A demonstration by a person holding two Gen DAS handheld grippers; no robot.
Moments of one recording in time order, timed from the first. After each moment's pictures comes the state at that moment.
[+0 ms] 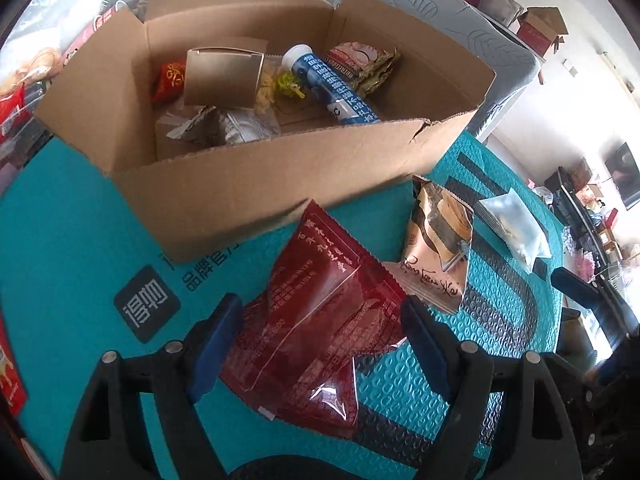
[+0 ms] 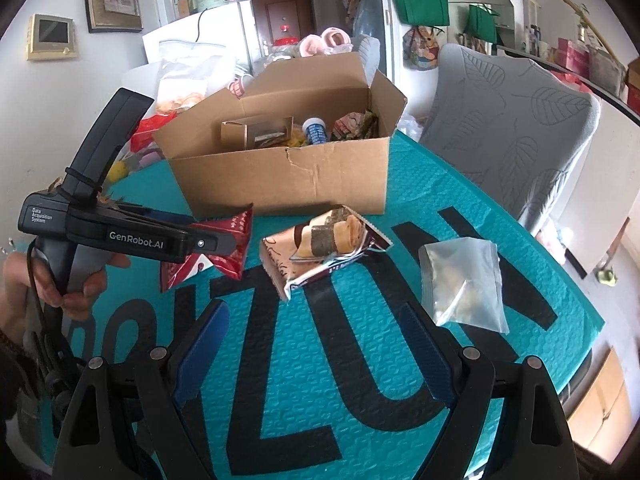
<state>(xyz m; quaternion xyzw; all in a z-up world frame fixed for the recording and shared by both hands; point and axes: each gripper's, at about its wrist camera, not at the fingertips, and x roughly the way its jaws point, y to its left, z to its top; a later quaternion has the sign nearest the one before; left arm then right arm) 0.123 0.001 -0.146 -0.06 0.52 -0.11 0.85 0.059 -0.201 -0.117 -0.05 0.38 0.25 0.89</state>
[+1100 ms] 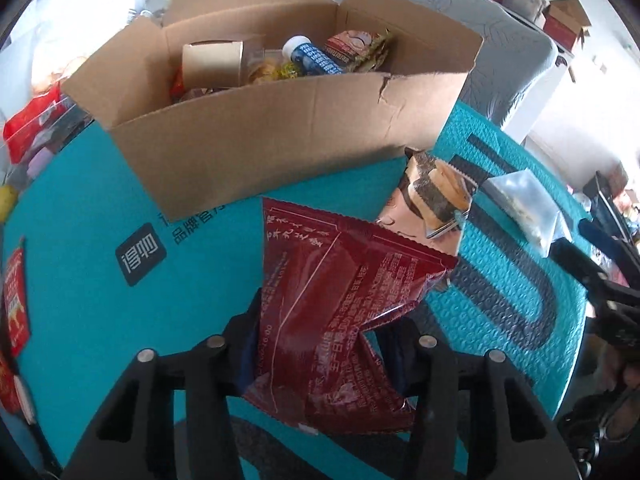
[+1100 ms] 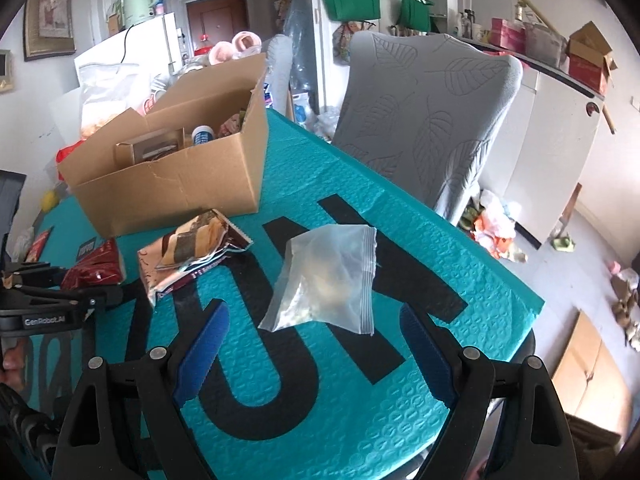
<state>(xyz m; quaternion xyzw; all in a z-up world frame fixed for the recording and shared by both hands) 0.090 -0.041 -0.151 -0.04 0.50 -0.02 0.86 0.100 -0.271 -0.135 -0.03 0.38 0.14 0.91</state>
